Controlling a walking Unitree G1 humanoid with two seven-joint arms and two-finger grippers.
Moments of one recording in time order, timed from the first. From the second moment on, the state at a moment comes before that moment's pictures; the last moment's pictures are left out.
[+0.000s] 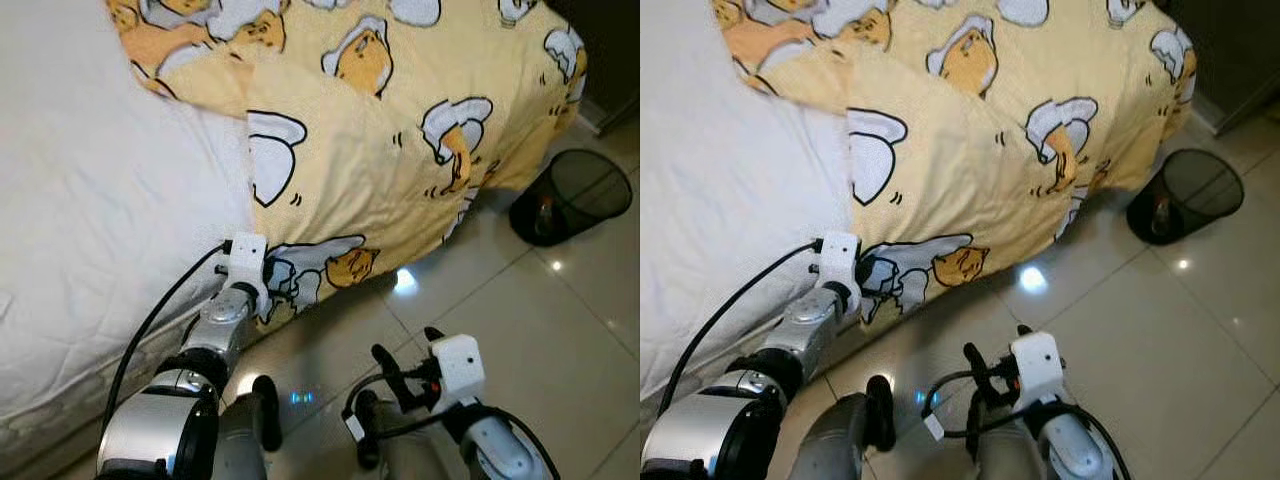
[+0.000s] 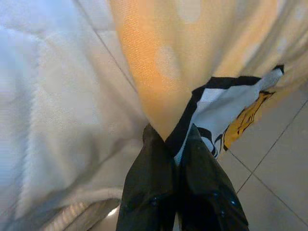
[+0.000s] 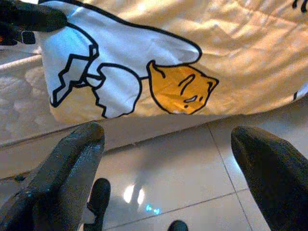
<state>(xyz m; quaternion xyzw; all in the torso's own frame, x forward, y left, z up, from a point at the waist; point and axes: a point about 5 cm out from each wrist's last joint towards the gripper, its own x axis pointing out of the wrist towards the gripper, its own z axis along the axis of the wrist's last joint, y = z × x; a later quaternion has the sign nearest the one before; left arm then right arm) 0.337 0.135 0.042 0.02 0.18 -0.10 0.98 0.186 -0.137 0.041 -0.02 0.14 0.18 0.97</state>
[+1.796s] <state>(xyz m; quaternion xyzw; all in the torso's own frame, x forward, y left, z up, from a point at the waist) 0.314 0.170 0.068 0.05 0.01 0.00 1.00 0.271 -0.137 0.084 -0.02 -0.01 0.11 0.99</state>
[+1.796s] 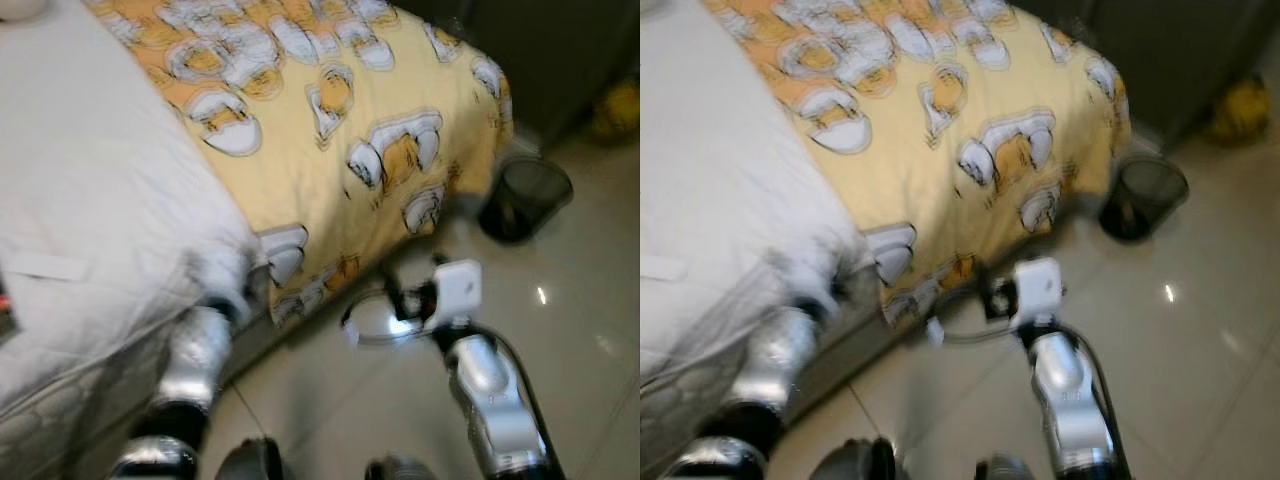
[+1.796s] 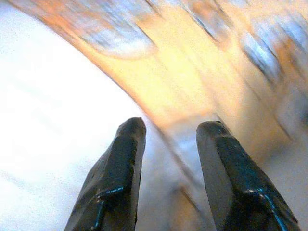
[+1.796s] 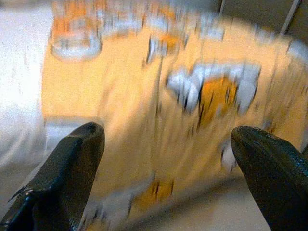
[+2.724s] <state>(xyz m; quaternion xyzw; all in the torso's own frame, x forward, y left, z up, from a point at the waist) 0.258 0.204 0.068 0.01 0.04 0.12 0.99 0.280 -0.165 0.058 -0.02 0.03 0.05 1.00</state>
